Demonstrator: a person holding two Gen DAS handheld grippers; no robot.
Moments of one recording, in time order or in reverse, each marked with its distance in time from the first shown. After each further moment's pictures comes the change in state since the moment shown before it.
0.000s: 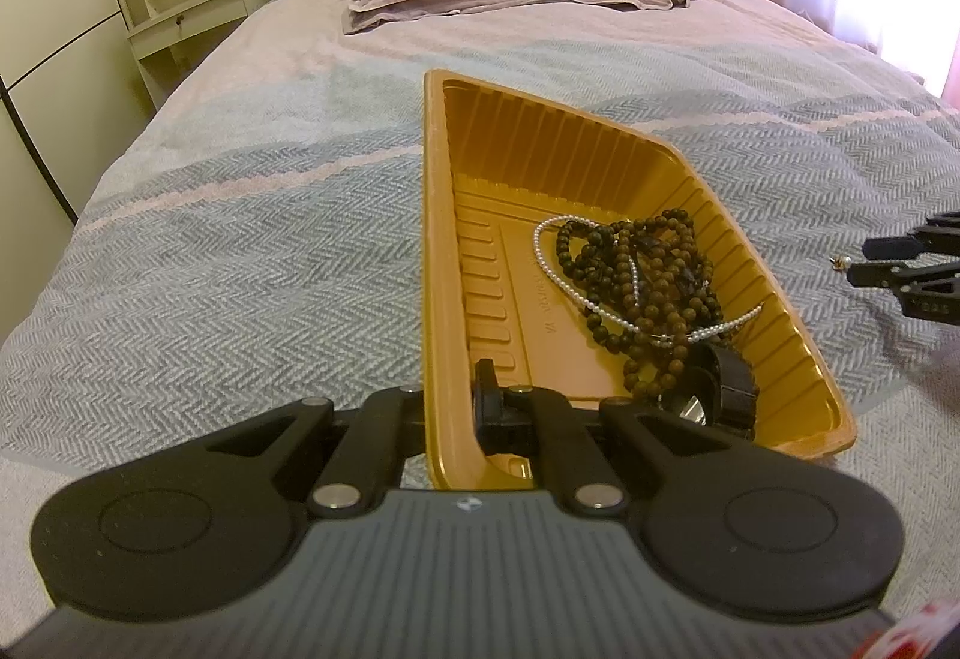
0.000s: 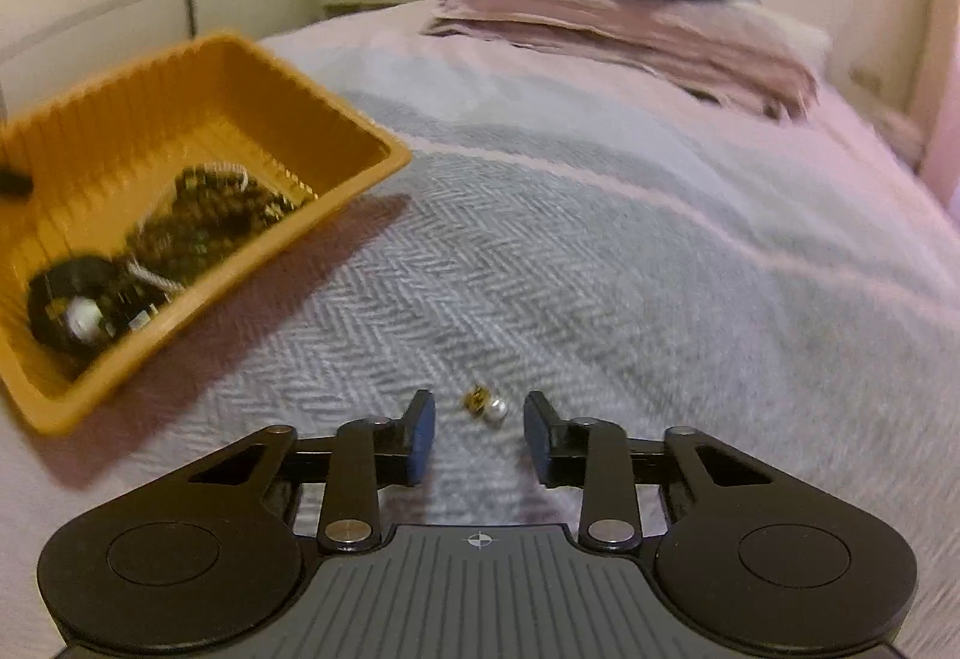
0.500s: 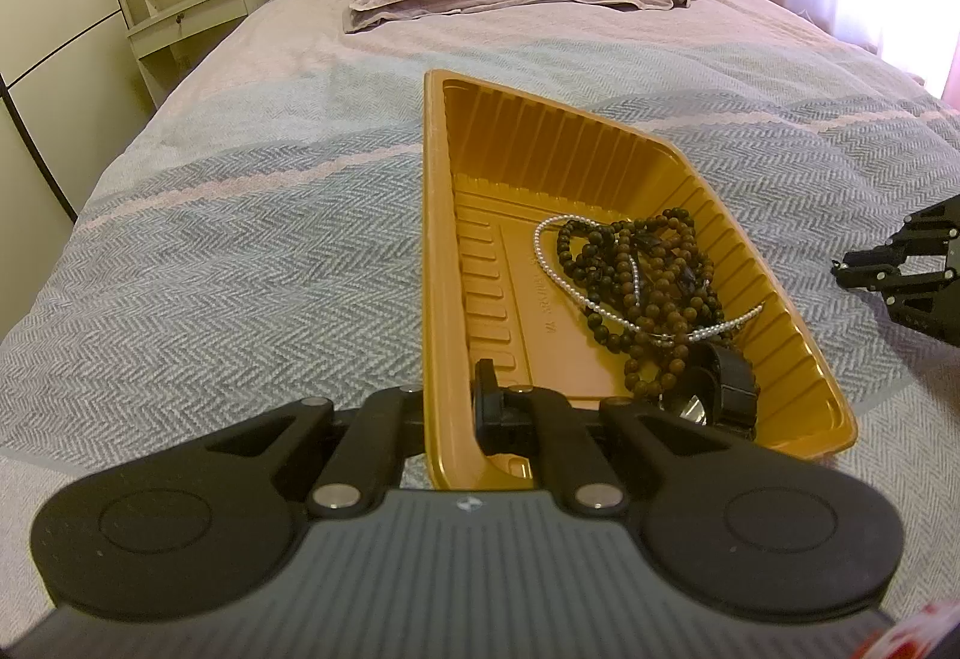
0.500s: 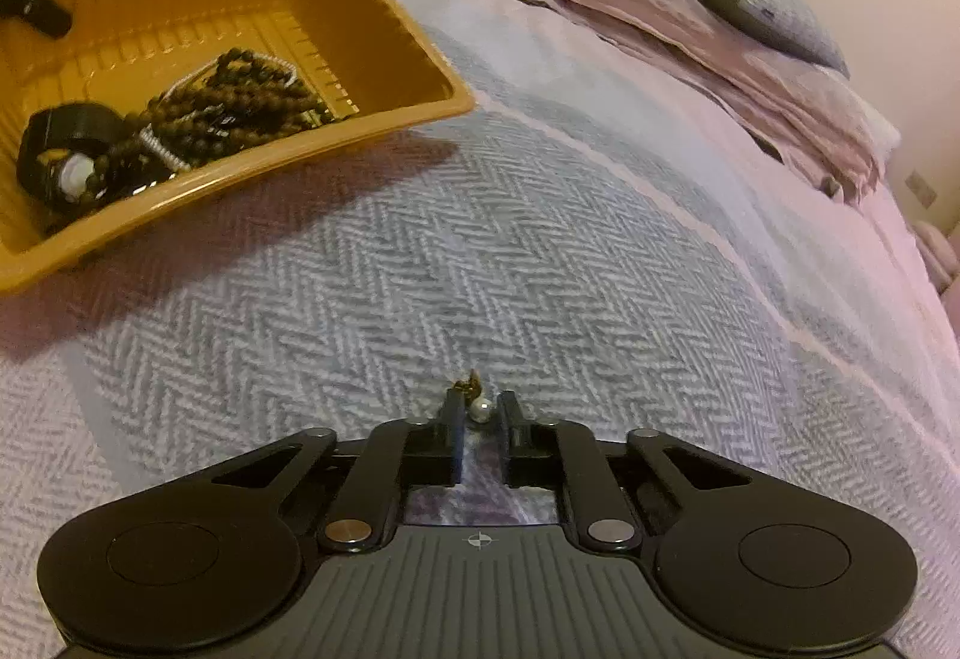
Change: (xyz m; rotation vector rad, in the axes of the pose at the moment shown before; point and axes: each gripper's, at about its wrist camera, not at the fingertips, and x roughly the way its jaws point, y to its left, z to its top) left arm 0.001 0.000 -0.001 -0.003 0.001 -0.001; right arm 0.026 0.011 -0.005 -0.278 0.064 -0.001
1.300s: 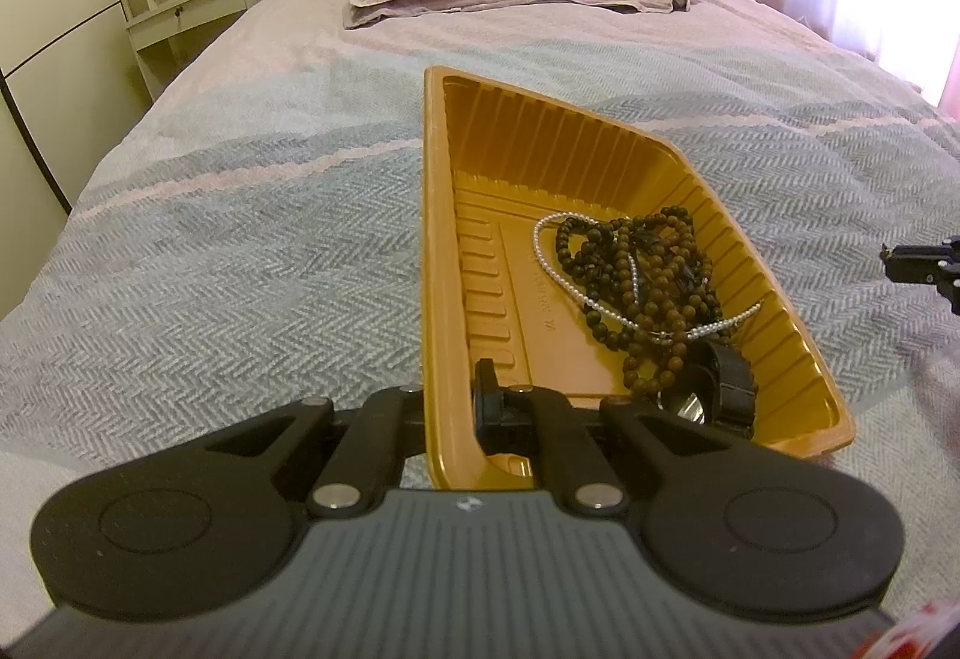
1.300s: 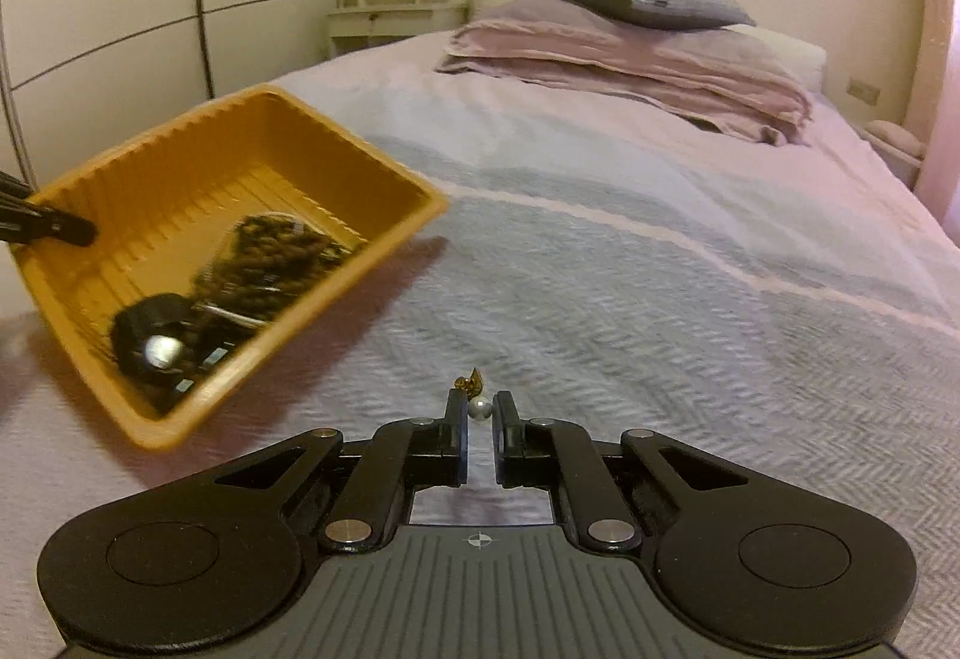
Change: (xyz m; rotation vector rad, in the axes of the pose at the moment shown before) left arm 0.001 0.005 -0.003 -0.020 0.002 -0.019; right arm -0.078 0.005 0.011 0.336 -0.132 0.041
